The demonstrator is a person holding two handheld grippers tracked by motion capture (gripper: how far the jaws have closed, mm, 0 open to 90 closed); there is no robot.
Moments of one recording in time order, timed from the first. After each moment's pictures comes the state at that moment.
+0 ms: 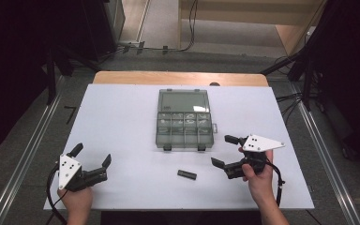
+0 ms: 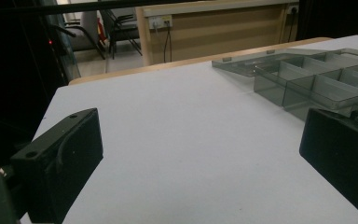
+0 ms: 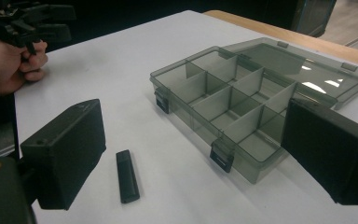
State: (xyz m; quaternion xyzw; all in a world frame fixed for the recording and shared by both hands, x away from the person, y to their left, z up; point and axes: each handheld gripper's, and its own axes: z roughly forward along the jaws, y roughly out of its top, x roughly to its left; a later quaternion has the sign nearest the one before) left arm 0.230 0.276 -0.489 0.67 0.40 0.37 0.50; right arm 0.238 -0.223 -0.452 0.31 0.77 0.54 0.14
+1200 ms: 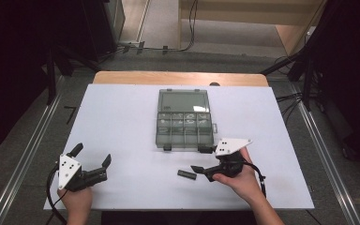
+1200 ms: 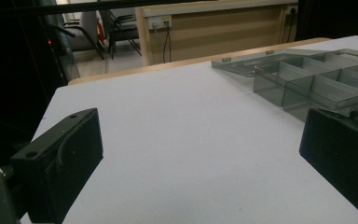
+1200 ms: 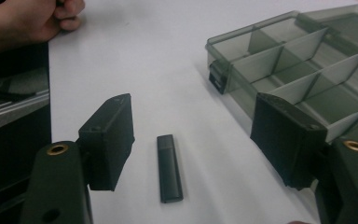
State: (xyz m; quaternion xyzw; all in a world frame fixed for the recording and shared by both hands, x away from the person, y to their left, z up) left arm 0.230 0.276 -0.489 0.67 0.40 0.37 0.50; right arm 0.248 -0.170 -0.461 0.24 0.84 0.48 0.07
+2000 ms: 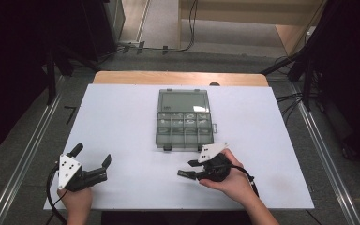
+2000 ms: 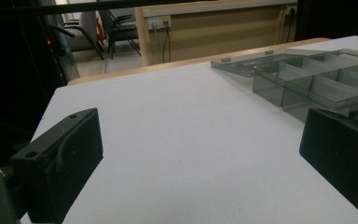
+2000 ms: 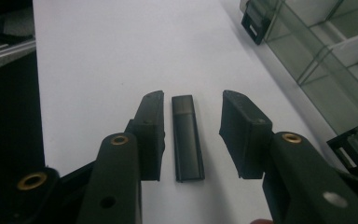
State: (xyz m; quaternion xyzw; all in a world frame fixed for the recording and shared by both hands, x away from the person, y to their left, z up) left arm 0.231 0.276 -0.489 0.67 0.40 0.37 0.50; right arm 0.251 -0.140 -0.481 0.22 0.90 0.38 0.05
